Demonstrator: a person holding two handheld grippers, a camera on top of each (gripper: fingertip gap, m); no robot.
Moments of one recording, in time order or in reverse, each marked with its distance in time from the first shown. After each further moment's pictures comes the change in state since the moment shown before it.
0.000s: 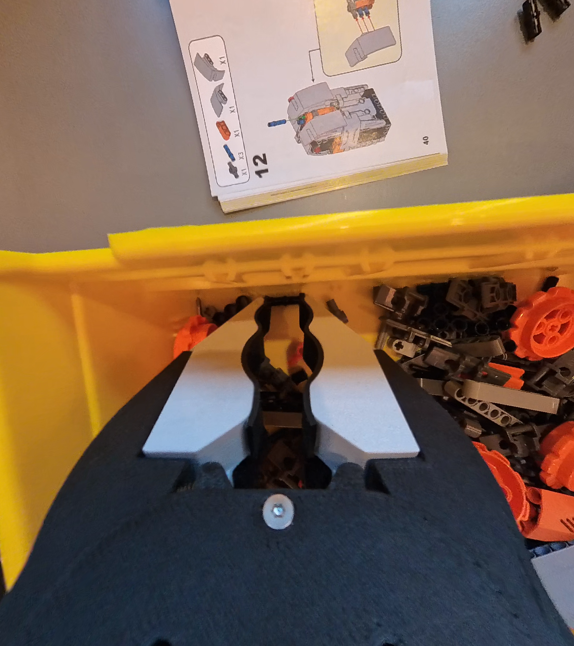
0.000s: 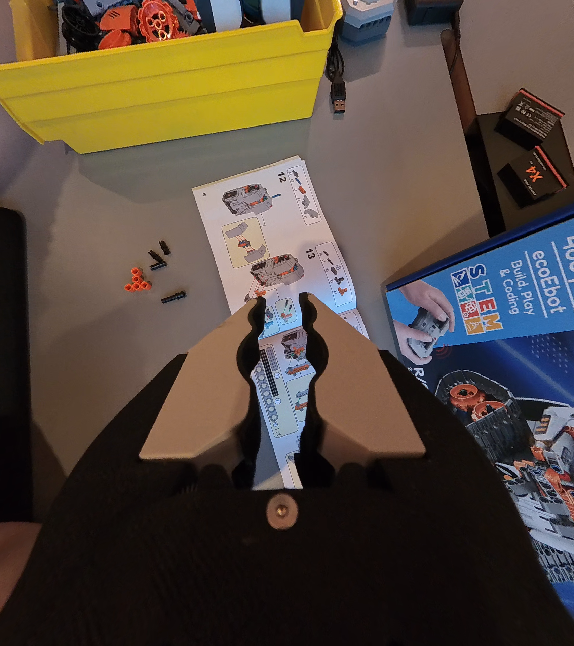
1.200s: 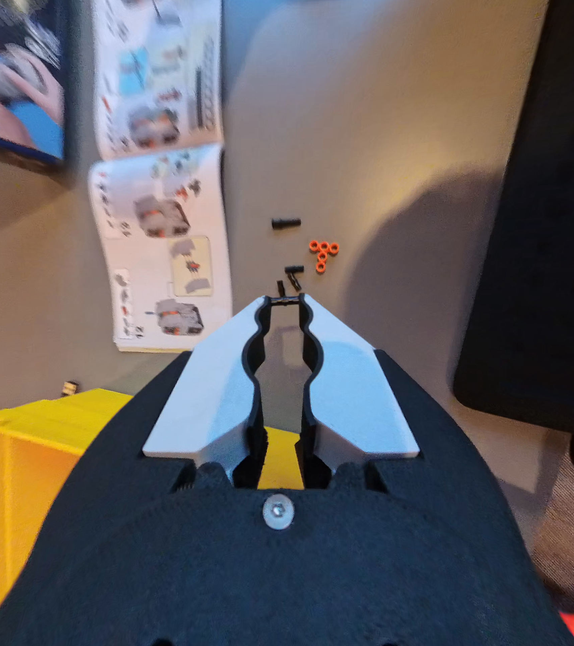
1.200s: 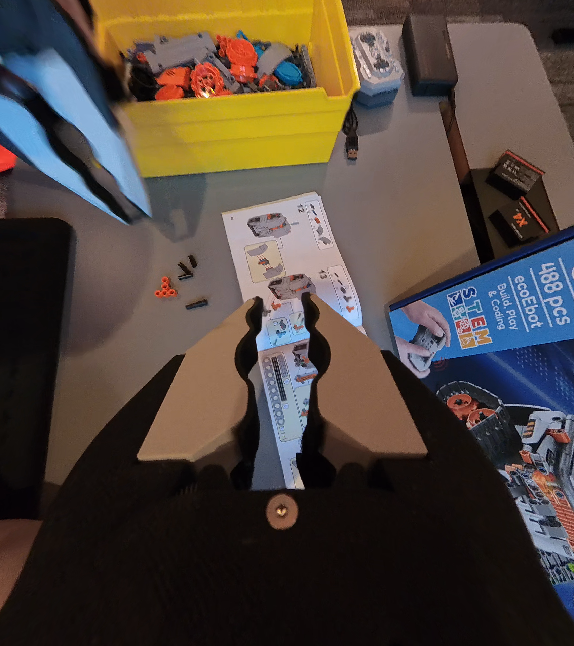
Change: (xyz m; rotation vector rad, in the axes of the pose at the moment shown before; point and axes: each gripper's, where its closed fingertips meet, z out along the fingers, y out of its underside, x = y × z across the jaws) left arm 0.140 -0.155 -0.011 0.007 -0.265 -0.066; right arm -0.014 -0.011 -0.027 0.117 -0.037 -0.056
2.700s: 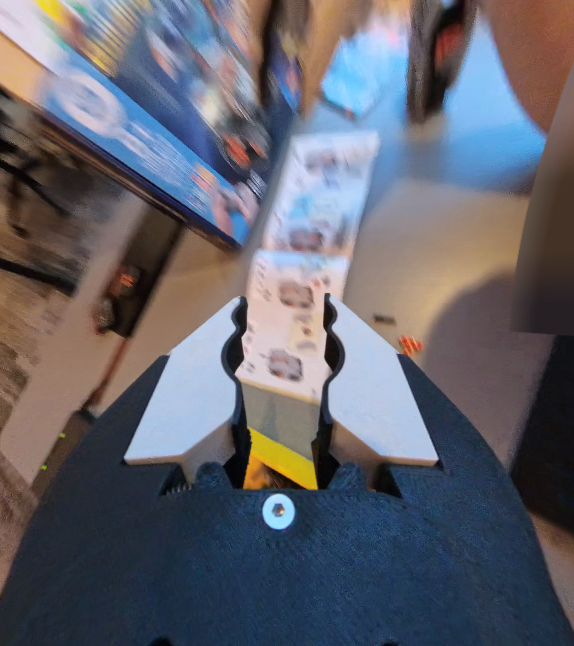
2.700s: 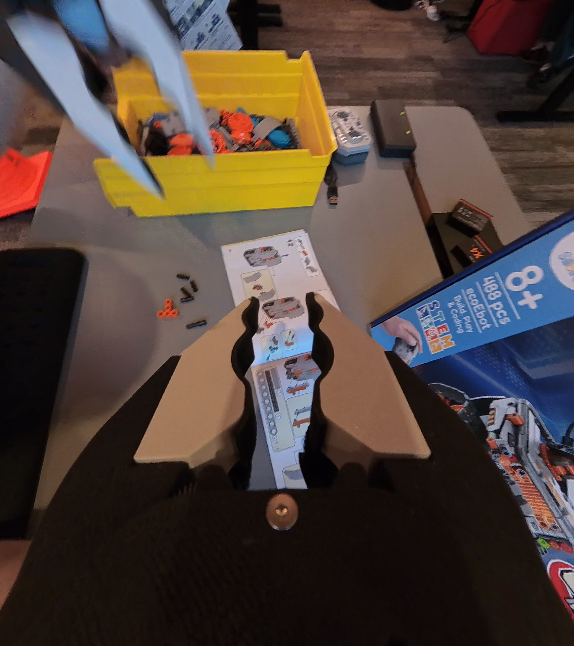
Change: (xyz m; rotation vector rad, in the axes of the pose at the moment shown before) left arm -0.088 -0.057 -0.072 0.270 -0.235 -0.155; right arm 0.001 -0.013 -0.036 0.134 0.039 -0.014
